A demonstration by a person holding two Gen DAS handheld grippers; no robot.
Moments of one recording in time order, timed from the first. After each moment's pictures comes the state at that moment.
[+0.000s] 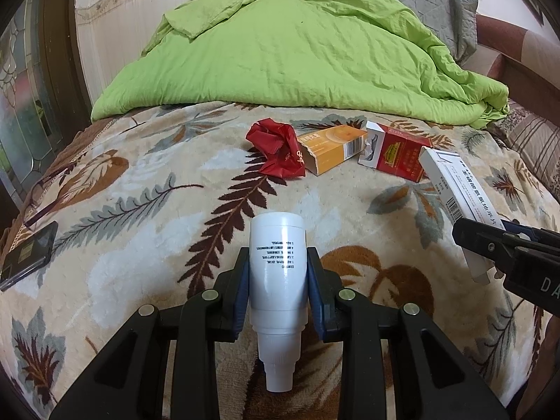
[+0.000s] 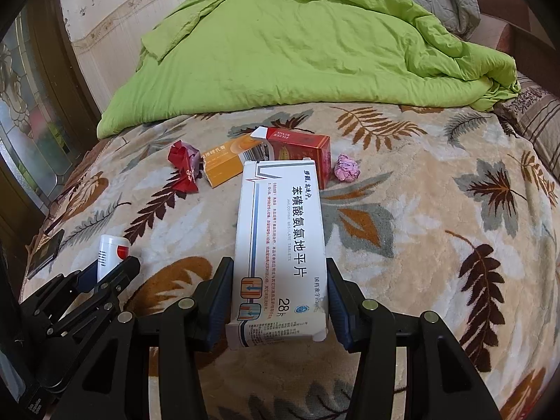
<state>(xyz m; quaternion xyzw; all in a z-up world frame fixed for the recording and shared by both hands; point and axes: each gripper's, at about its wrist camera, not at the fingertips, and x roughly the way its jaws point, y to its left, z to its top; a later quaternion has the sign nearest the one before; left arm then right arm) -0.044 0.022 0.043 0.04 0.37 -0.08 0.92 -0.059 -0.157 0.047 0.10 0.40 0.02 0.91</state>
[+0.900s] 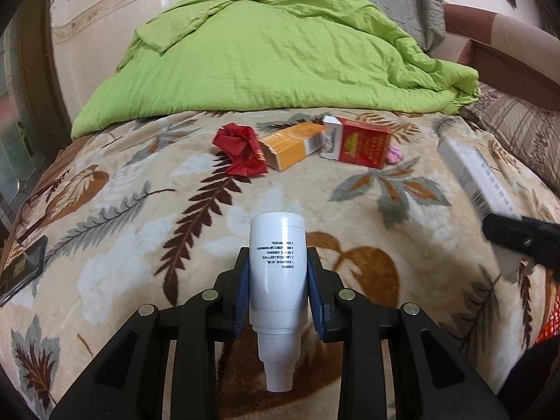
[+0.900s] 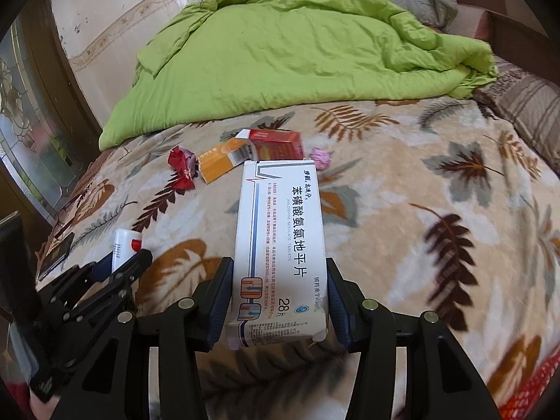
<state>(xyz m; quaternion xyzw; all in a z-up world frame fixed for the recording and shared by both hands) -0.068 0.002 0.044 0.07 0.36 -0.13 0.92 -0.112 -0.184 0.058 0.13 0.39 0.01 0.91</state>
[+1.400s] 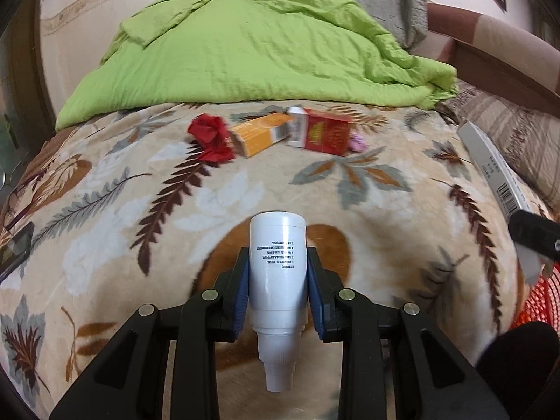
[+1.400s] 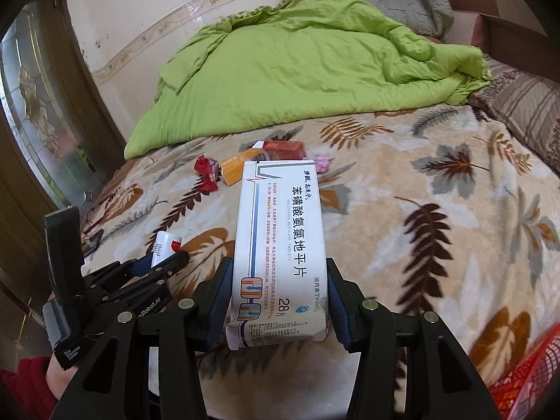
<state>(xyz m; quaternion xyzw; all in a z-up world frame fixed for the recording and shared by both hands) -0.099 -0.013 0.050 0.06 0.37 -0.17 0.91 -0.169 -0.197 0.079 0.14 0.35 0.04 0.92</state>
